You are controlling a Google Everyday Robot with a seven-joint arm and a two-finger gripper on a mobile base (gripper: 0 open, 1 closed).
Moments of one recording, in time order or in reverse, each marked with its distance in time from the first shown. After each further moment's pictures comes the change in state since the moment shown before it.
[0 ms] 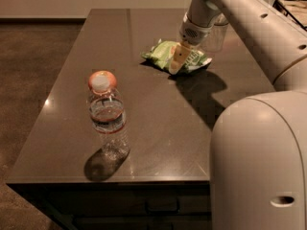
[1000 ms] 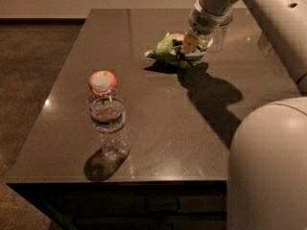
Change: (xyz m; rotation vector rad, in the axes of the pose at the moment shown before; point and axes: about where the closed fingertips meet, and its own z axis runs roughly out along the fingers) arm 0.005 0.002 -0.048 0.030 -0.067 -0.010
